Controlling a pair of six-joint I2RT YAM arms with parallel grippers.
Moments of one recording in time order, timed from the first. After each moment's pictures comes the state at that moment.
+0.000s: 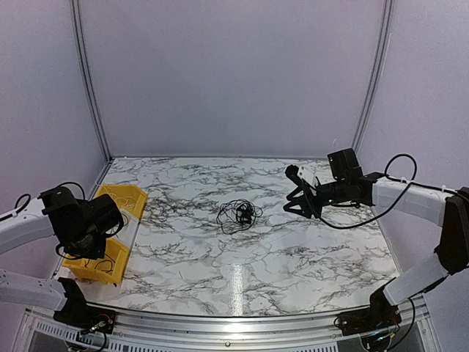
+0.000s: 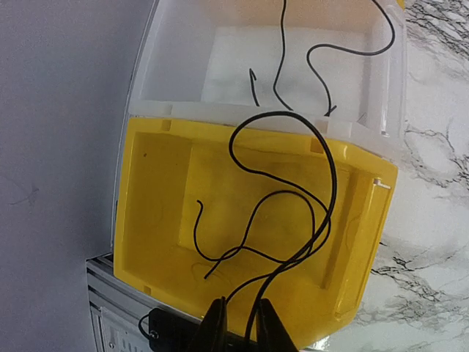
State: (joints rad) left arm -0.75 1.01 0.82 -1.38 -0.51 -0.86; right arm 0.39 1.41 0.94 -0.29 -0.62 -0.55
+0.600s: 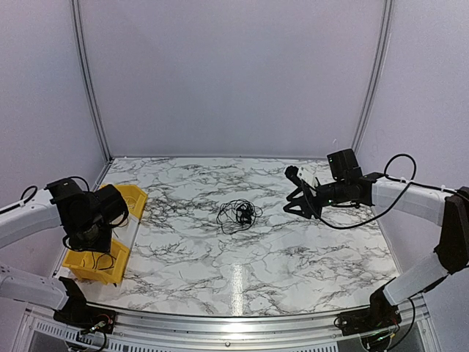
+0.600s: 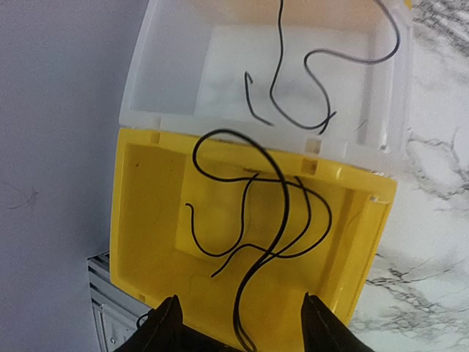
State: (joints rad) left arm -0.69 1.12 0.86 -1.35 -0.49 -0.82; right arm 0.39 1.42 0.94 -0.29 -0.62 -0.56
